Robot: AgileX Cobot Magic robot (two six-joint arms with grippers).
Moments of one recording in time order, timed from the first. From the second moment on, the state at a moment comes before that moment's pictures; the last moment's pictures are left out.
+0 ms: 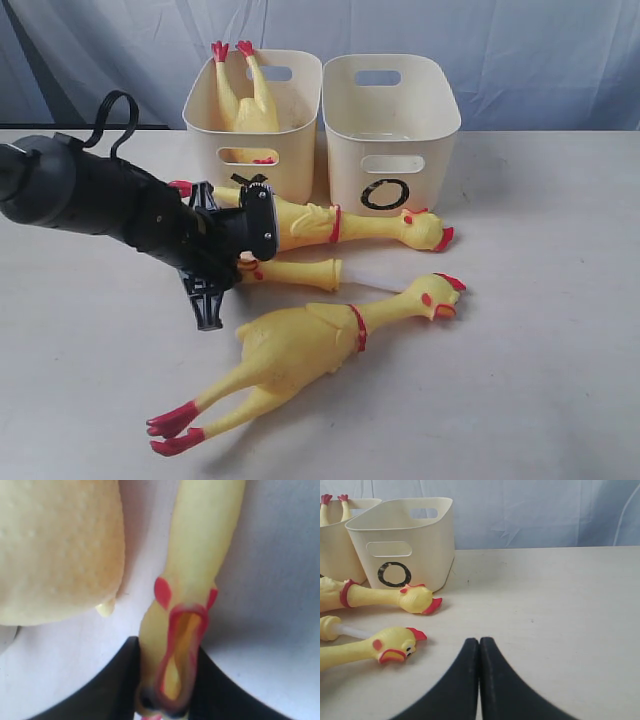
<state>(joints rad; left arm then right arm) -0.49 1.97 -1.03 0.02 0.21 0.95 0.08 0.00 0.00 0.06 0.32 -0.02</state>
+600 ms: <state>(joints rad) -0.49 1.83 -1.03 -0.01 0.39 0.93 0.08 0.00 0.00 0.06 0.32 -0.02</state>
